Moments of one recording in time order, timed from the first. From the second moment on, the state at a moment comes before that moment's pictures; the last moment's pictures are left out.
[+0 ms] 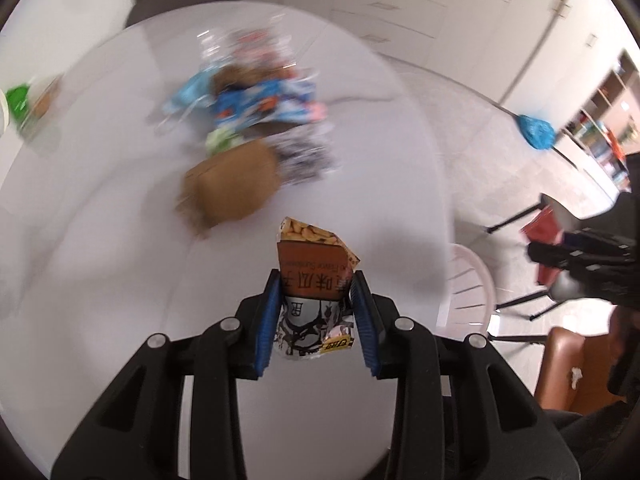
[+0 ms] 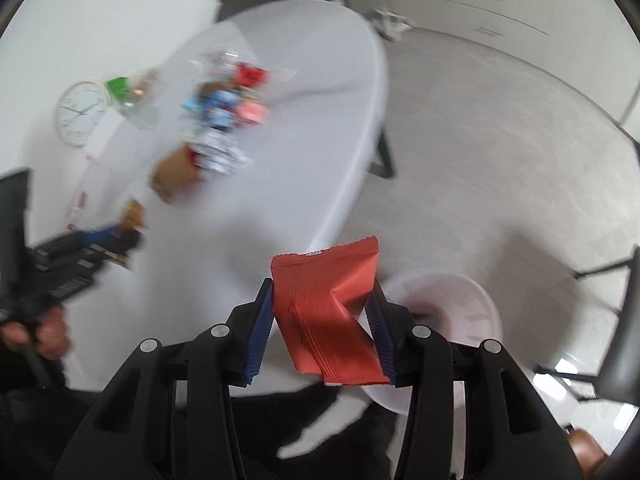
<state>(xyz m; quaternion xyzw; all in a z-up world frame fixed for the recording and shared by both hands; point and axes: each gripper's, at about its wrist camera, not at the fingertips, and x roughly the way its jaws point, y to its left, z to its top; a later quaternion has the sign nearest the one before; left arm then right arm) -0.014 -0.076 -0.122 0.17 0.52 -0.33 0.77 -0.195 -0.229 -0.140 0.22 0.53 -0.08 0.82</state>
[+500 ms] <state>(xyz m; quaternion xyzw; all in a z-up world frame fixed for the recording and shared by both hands) -0.091 -0.172 -0.122 0.24 0.51 -0.42 0.71 -0.257 -0.283 -0.229 0.24 0.59 -0.15 0.76</state>
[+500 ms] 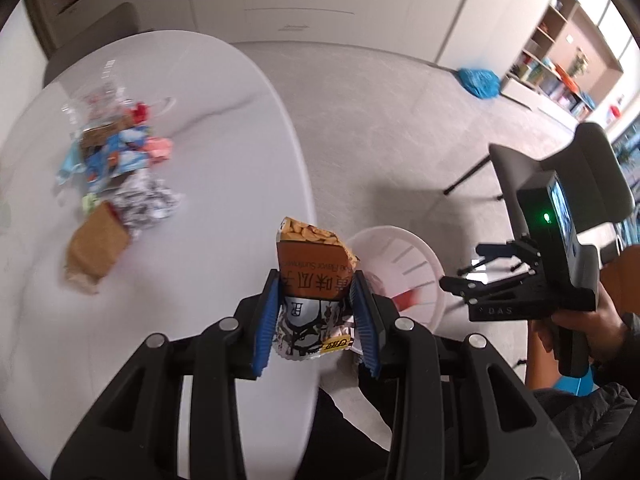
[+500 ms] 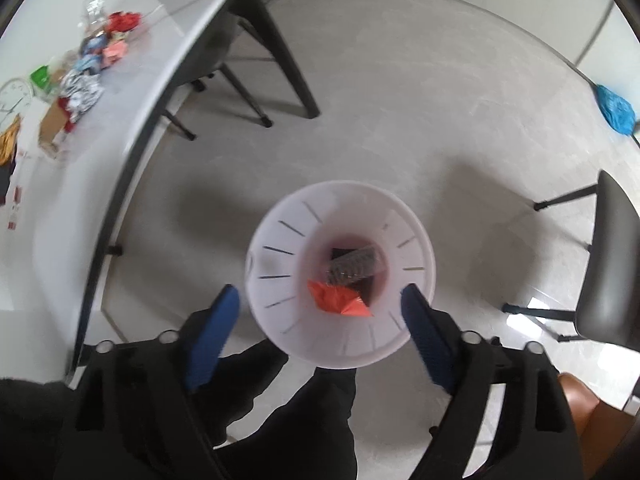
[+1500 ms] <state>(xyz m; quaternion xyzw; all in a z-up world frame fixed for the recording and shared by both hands) -0.150 -0.233 -0.108 0.28 0.46 -0.46 0.70 -0.288 -0.324 -0.117 0.24 0.51 -0.22 0.80</state>
